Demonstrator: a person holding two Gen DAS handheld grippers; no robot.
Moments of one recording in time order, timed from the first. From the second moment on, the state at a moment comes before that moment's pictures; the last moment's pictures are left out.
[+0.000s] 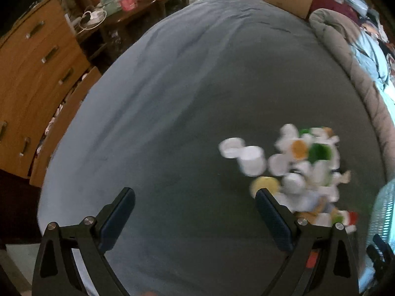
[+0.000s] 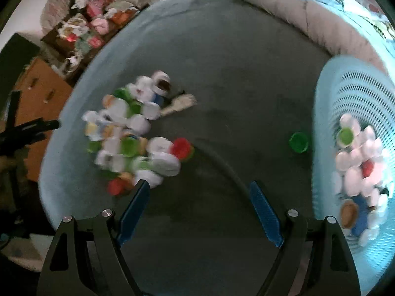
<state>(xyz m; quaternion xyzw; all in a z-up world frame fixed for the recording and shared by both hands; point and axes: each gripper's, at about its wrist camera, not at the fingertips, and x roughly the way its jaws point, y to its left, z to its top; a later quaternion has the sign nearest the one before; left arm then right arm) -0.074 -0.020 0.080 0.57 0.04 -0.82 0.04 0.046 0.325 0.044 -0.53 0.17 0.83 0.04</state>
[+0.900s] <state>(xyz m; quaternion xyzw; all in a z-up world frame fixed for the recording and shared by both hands) -0.051 -0.025 0.005 0.47 0.03 -0.88 0.07 0.082 0.308 -0.003 -0.44 0.08 0.89 0.06</state>
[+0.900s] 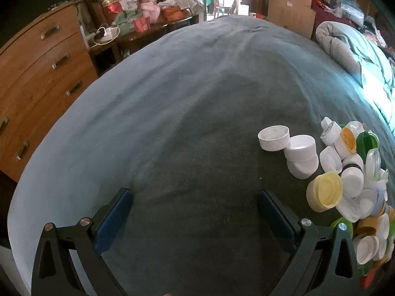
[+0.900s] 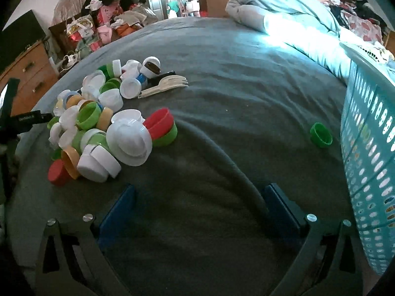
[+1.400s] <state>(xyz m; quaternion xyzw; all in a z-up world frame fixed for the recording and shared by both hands) -0.053 -0.030 0.002 0.46 0.04 -0.88 0.07 0.075 0.304 -0.005 -0.44 0.09 0.89 0.06</state>
